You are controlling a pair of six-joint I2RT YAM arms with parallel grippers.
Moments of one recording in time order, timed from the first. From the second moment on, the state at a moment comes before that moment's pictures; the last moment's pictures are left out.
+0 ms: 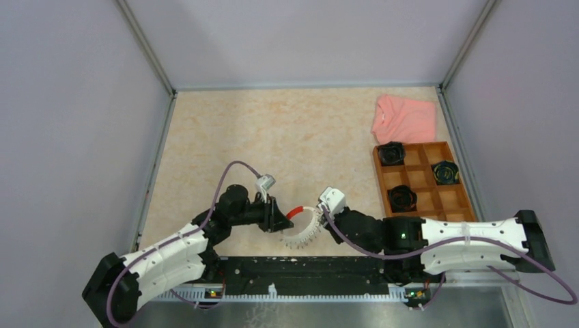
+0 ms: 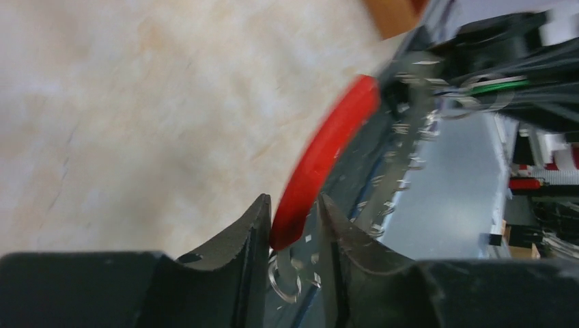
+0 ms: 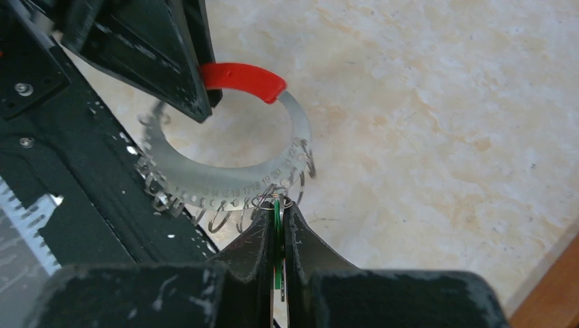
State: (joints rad) left arm -0.72 0.83 0.32 0.10 0.54 -0.61; right arm 1.46 0.88 0.66 -0.38 0.55 0.27
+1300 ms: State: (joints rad) left arm -1.07 0.44 0.02 0.47 0.27 -0.37; right arm 1.46 1.02 0.65 -0.23 0.36 0.06
